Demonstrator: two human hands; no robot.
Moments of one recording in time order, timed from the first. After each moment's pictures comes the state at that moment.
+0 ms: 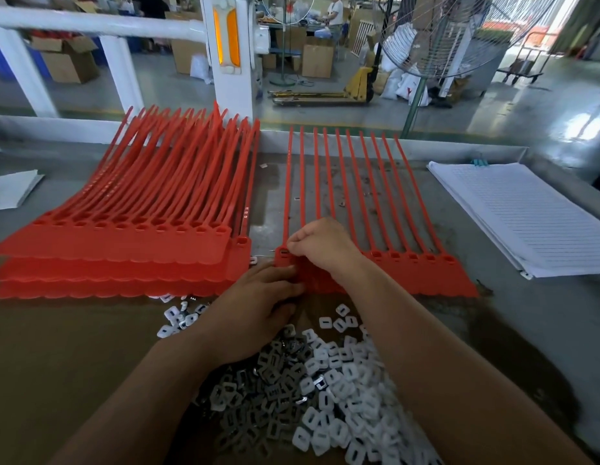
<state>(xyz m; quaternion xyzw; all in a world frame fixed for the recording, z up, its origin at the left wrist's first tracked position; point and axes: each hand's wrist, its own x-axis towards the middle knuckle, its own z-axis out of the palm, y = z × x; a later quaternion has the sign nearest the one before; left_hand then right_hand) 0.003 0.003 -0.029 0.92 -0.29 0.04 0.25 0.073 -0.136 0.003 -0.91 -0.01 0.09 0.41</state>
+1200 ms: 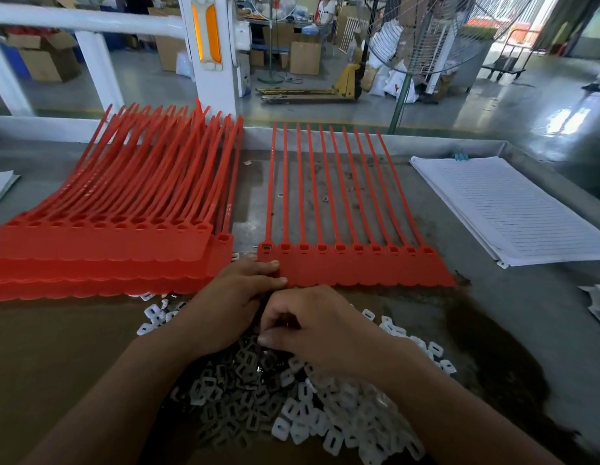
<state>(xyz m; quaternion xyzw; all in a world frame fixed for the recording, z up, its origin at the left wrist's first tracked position) 0.007 0.005 -0.028 0.92 -0.27 0.01 0.29 -0.030 -0.155 0.009 -0.89 -0.27 0.12 0.34</state>
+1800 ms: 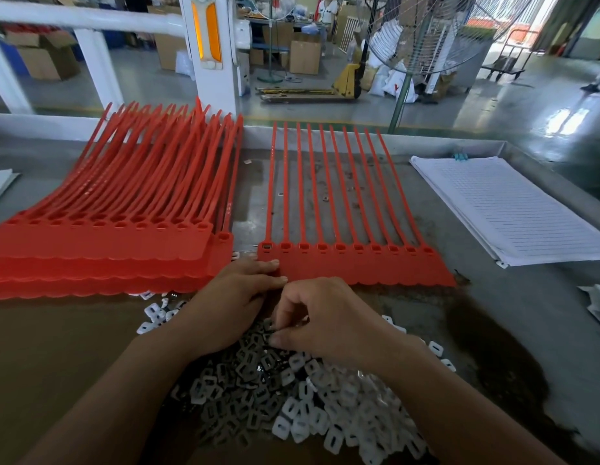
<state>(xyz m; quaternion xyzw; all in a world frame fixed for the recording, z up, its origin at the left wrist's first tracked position) 0.003 0.003 -0.026 0.92 -0.24 0.01 0.30 -0.032 -0.161 0.017 -0.89 -0.23 0.11 0.37</state>
